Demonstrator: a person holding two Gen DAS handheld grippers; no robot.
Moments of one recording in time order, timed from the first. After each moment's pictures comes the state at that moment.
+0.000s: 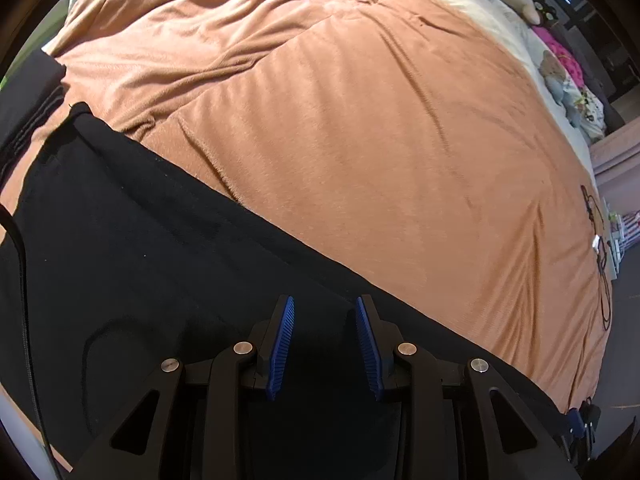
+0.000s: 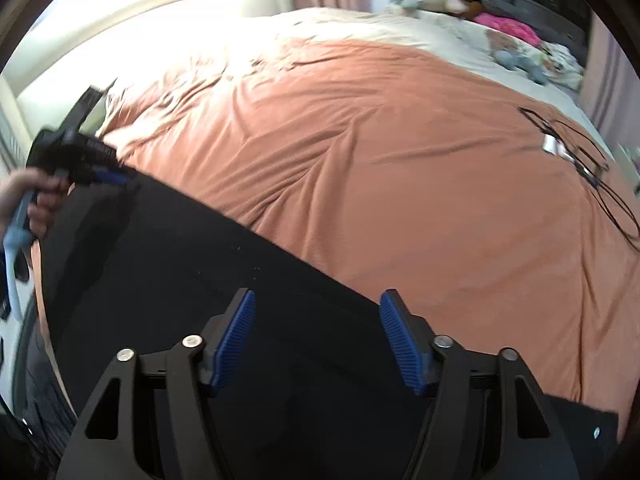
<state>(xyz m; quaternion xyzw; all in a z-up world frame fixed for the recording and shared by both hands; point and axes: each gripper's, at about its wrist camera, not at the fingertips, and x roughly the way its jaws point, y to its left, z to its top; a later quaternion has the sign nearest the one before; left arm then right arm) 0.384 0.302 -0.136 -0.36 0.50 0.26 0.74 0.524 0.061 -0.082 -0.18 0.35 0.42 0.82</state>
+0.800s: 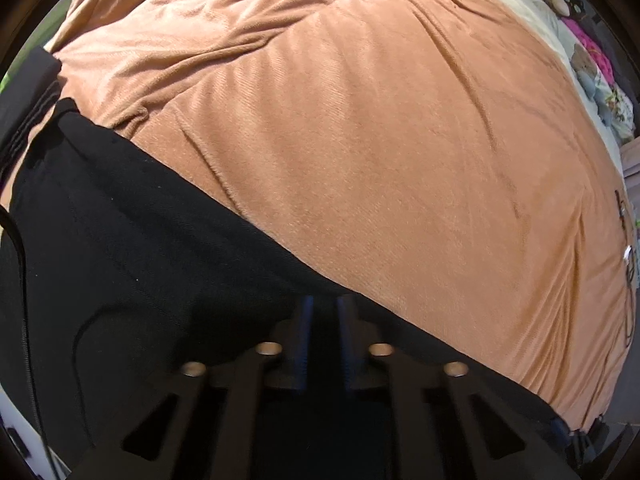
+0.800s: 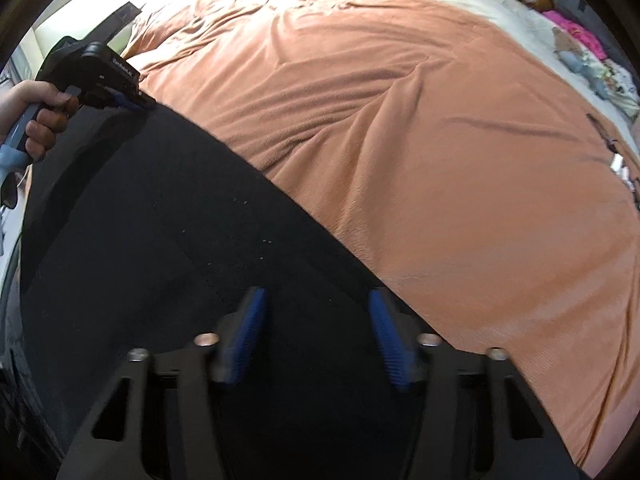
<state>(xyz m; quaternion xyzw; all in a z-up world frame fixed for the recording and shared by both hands) 0.406 0.312 -0.162 -0.36 0.53 0.29 0.71 0.559 0.118 -0.126 -0.27 0.40 0.46 0.75</state>
